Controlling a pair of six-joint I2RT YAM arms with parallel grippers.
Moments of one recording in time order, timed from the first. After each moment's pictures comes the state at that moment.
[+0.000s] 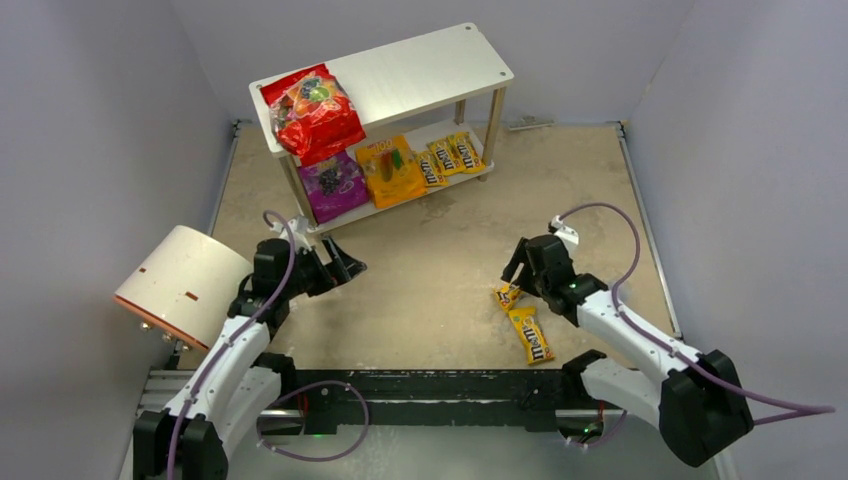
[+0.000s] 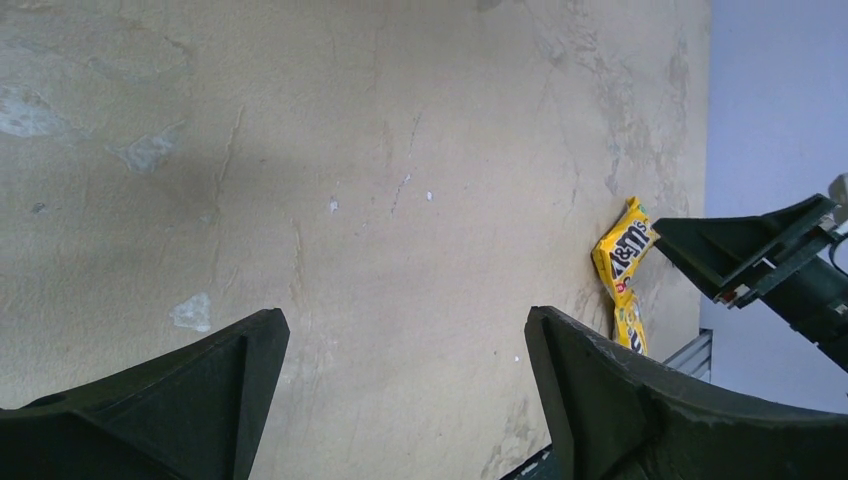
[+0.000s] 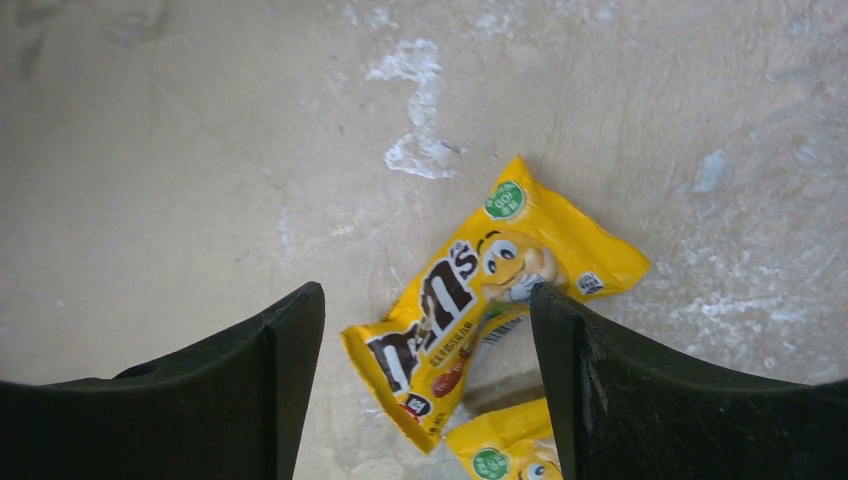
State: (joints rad) left arm -0.14 0.81 0.38 -0.15 0.41 -0.68; right arm 0.46 1.04 0.50 -0.36 0.27 0.78
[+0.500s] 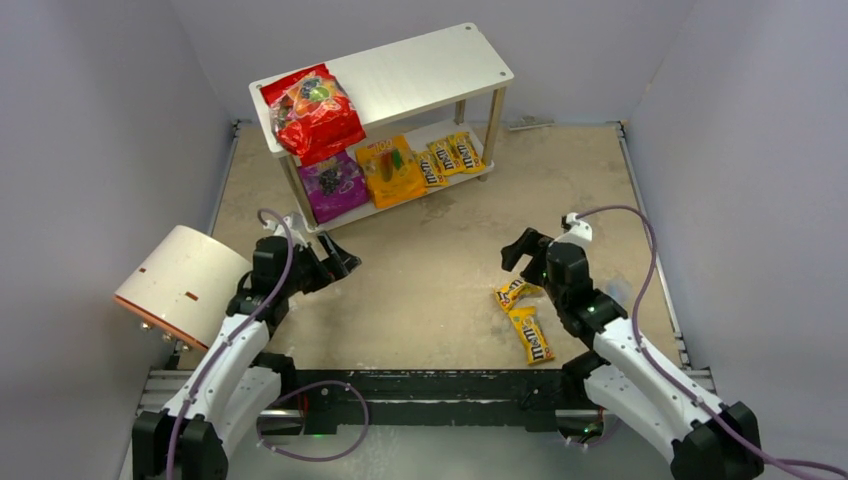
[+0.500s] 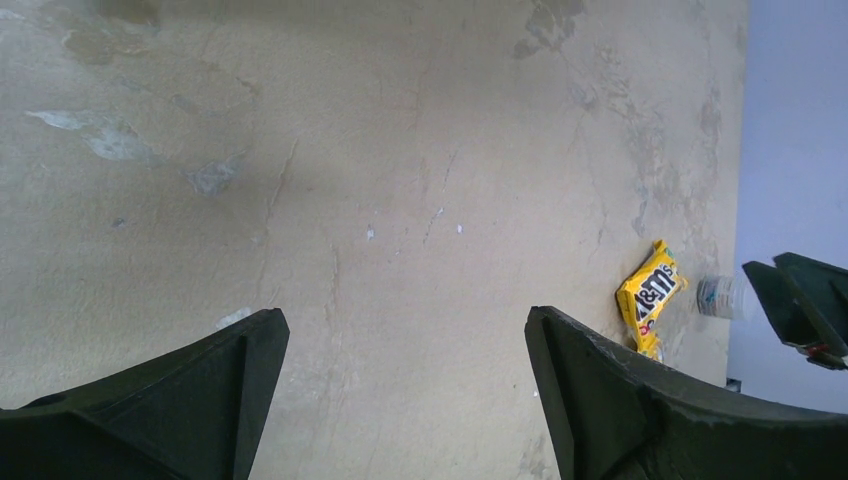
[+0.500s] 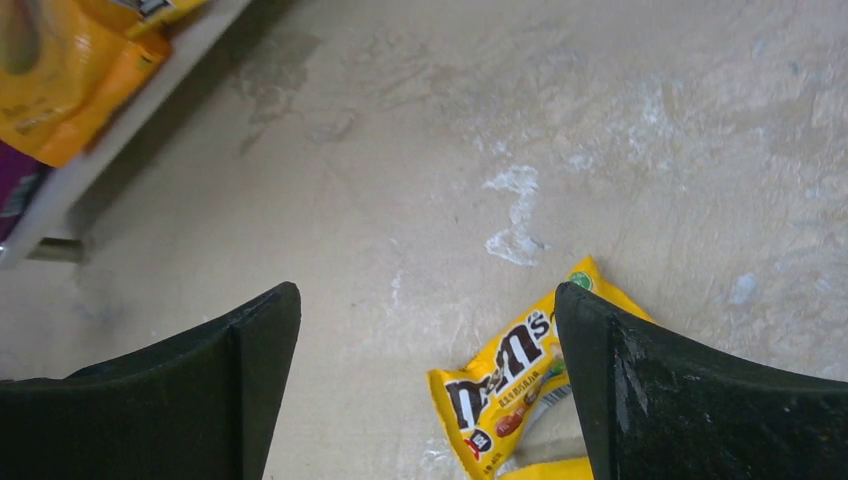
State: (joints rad) left arm -0.14 0.81 0.40 -0.17 0.31 -0.68; right arm 0.46 0.80 0.43 -0.18 0.27 0.69
